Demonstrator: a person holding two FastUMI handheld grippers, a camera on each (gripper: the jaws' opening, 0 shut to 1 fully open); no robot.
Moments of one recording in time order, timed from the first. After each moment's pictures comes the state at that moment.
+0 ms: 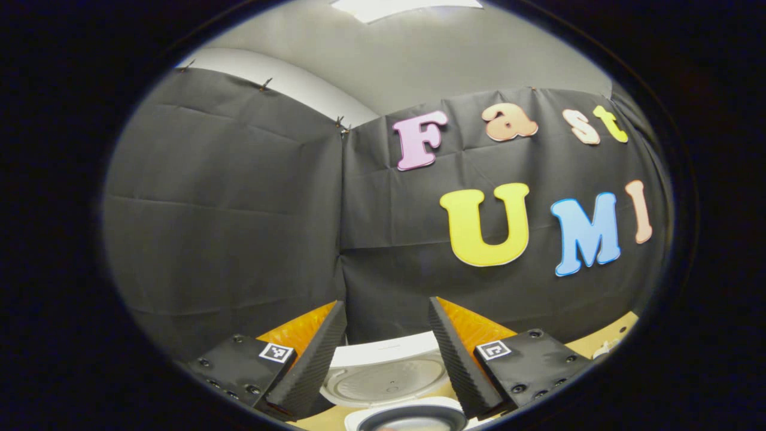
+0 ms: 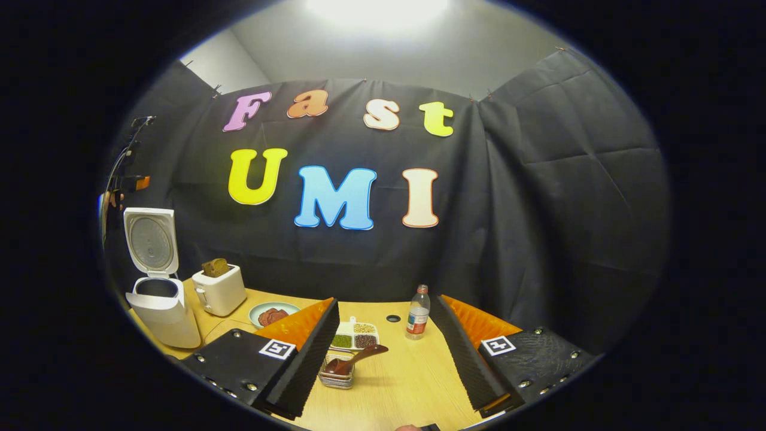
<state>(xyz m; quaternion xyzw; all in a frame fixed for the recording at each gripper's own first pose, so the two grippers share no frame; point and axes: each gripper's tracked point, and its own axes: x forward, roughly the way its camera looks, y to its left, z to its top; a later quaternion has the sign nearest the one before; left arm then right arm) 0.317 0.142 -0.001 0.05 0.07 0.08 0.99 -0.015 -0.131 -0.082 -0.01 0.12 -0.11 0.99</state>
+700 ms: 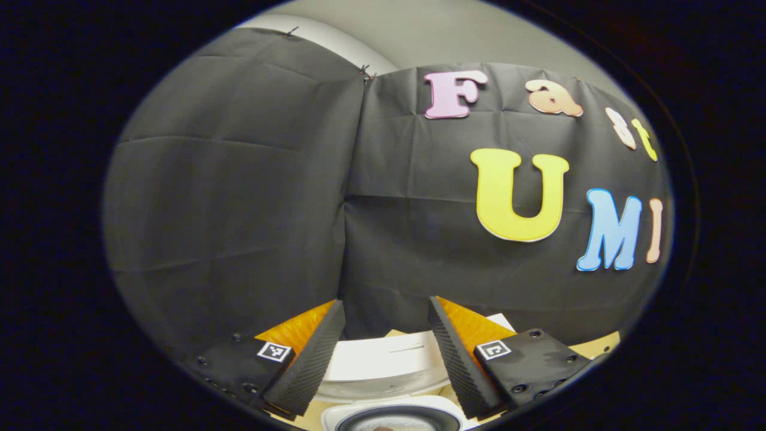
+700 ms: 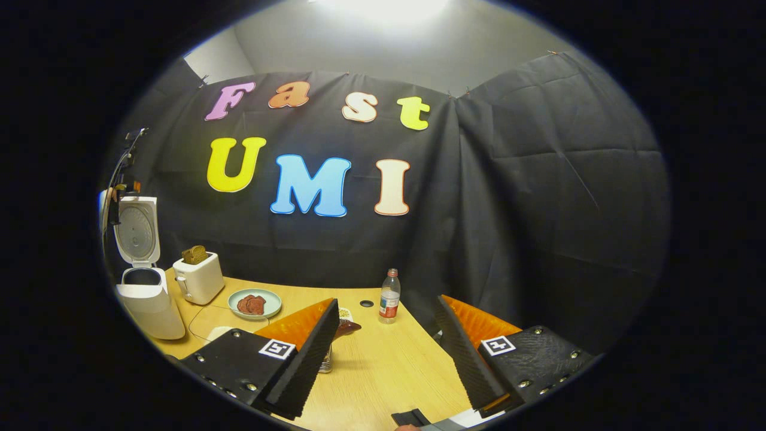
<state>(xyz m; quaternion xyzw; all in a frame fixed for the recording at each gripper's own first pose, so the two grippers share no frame) 0.371 0.177 -0.097 -0.03 0.17 0.10 0.98 -0.055 -0.143 -0.090 -0.02 0.14 -0.16 0.98</state>
